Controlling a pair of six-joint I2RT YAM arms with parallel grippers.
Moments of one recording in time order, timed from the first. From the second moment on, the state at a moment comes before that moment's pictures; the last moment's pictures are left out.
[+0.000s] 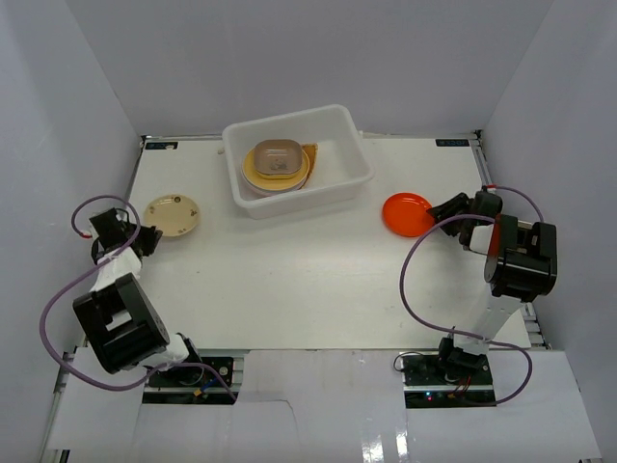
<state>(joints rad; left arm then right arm) 0.52 1.41 0.73 -0.08 0.21 -0.86 -0.23 1.81 0.77 0.43 -0.34 0.69</state>
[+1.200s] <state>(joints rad) -0.10 1.77 1.41 0.03 0.34 -0.89 -0.13 1.38 0.84 0.37 -0.35 0.75</state>
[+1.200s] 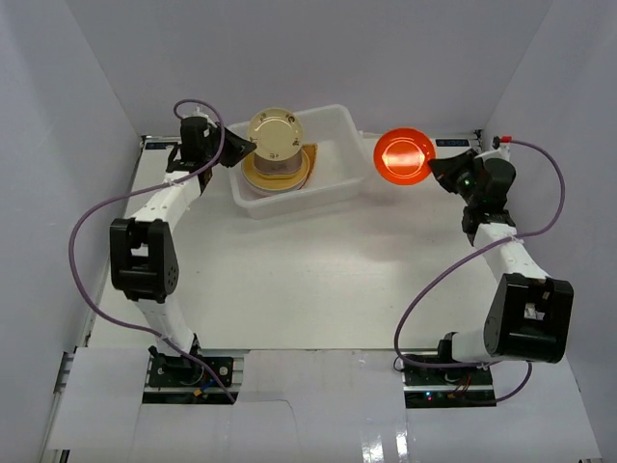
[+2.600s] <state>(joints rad) -0.11 1.31 1.15 -0.13 0.30 -0.63 0.52 2.35 2.08 -0.09 -0.12 0.71</state>
